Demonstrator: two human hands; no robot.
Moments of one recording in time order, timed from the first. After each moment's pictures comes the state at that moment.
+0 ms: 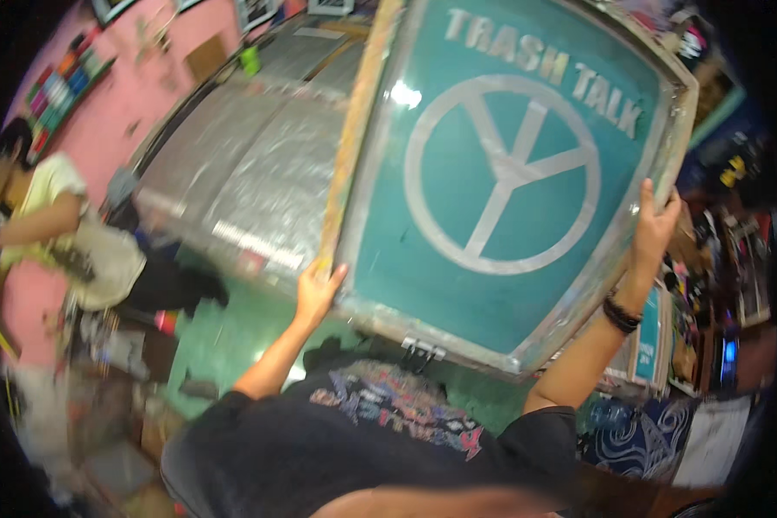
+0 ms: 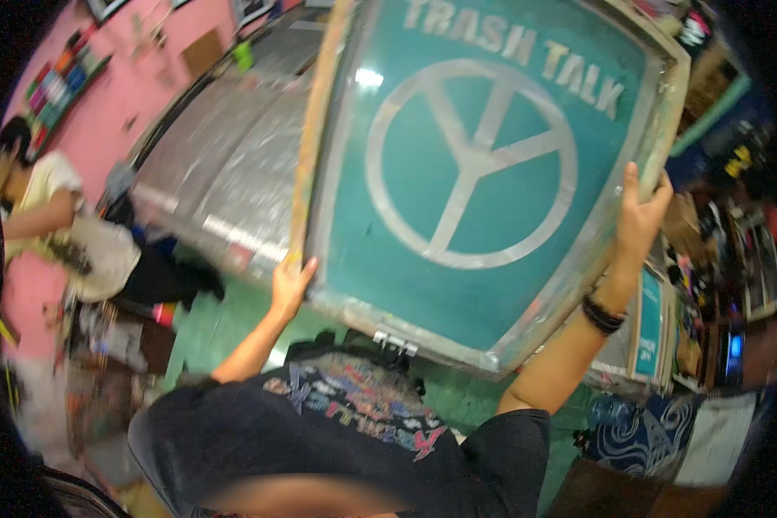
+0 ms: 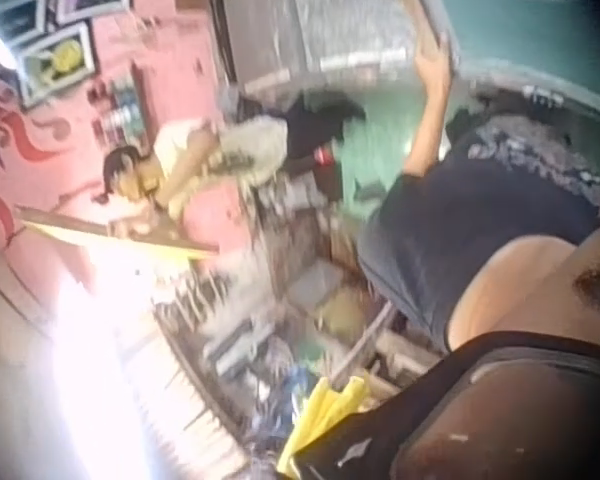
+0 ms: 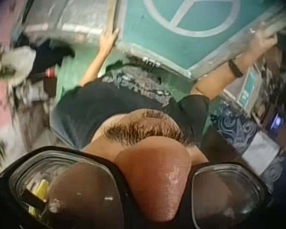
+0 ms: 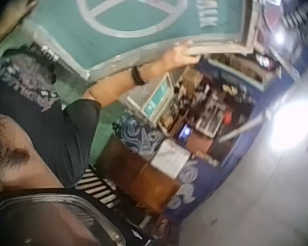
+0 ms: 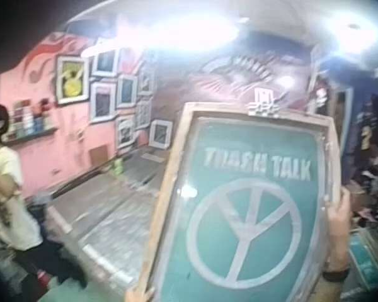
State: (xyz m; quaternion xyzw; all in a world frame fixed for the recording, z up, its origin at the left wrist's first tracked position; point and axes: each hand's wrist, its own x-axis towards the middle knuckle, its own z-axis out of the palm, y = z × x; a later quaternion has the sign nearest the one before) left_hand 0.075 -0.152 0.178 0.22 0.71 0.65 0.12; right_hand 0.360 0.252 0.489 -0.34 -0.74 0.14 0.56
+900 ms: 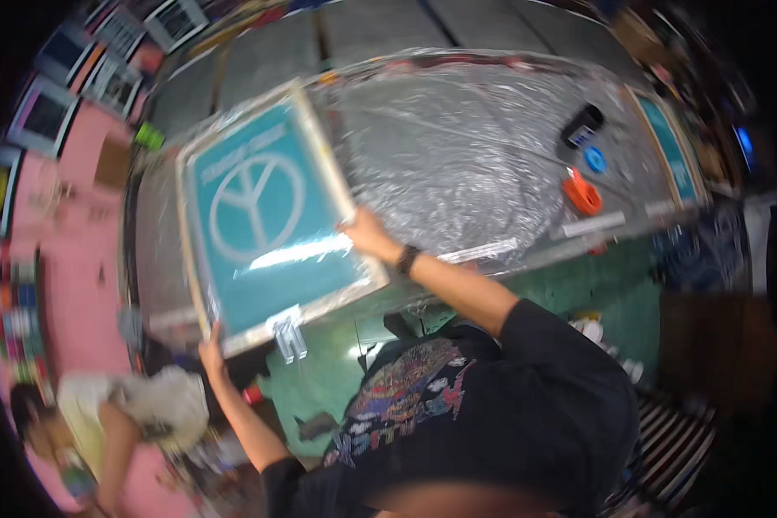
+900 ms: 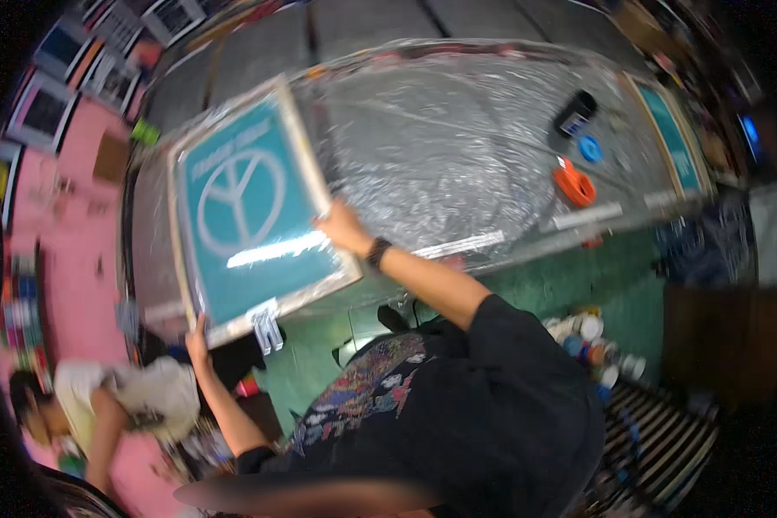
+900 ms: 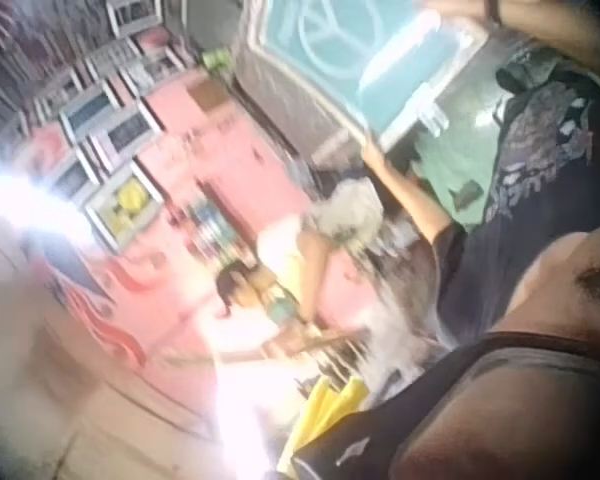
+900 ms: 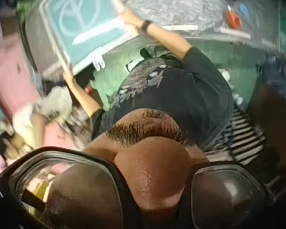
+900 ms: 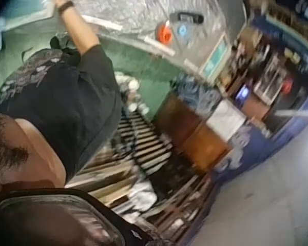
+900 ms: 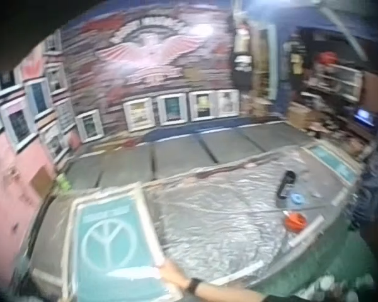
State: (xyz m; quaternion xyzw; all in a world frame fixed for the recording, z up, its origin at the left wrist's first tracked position) left_hand -0.256 -0.377 0.125 0.04 0.85 0.49 0.19; right_hand 0.012 0.037 0.064 -0.38 -0.74 0.51 0.19
